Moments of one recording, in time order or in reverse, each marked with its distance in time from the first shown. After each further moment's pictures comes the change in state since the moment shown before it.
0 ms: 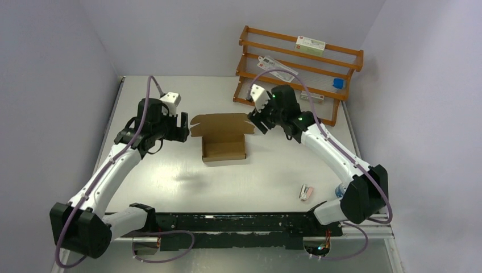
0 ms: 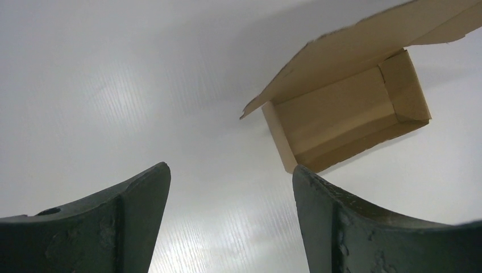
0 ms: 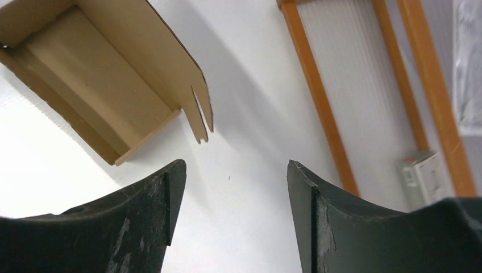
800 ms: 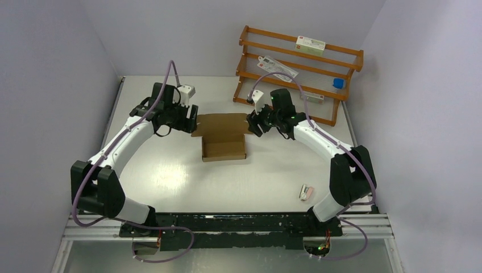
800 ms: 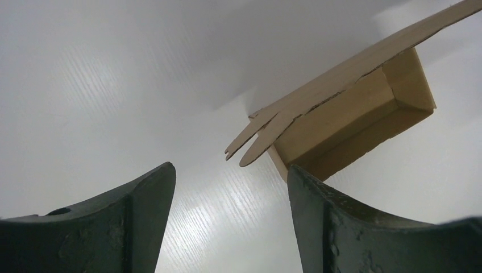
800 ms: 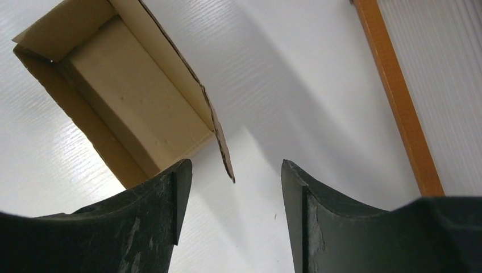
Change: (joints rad) left arm 0.002 0.354 0.261 -0.090 0.129 0.112; right arm -0.111 0.141 -0.139 0.218 -0.264 0.132
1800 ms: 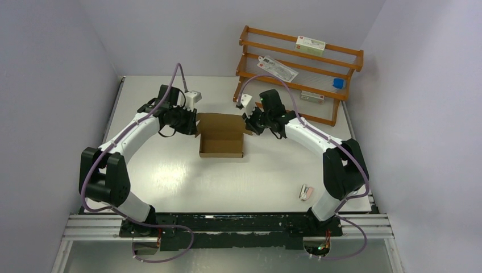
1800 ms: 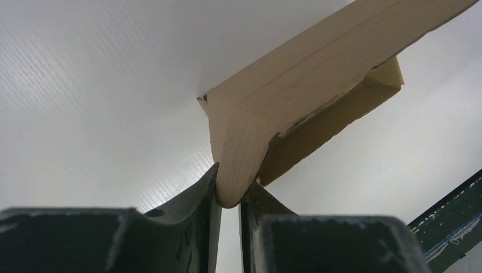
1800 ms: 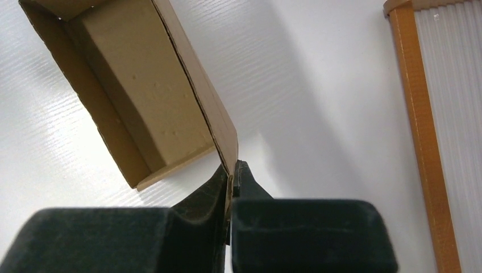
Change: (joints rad) left arm 0.003 0.111 -0.010 0.005 0.161 0.024; right arm 0.069 0.090 0.062 -0.032 0.008 -0.088
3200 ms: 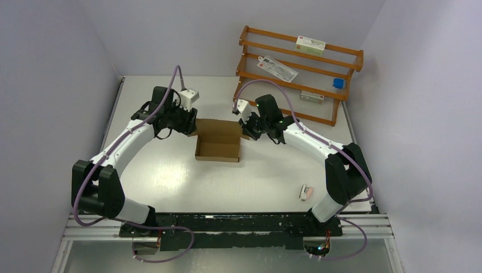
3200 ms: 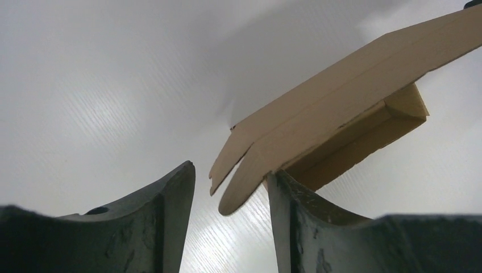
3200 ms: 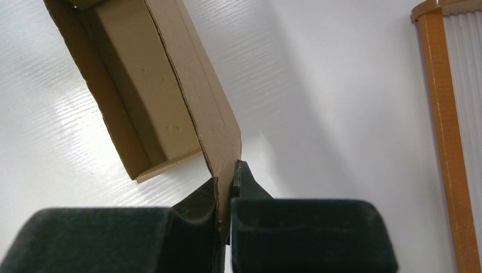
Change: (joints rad) left arm 0.000 -0.114 -0.066 0.089 -0.080 0.106; right arm 0.068 -0.050 -0.053 0.011 0.038 0.033
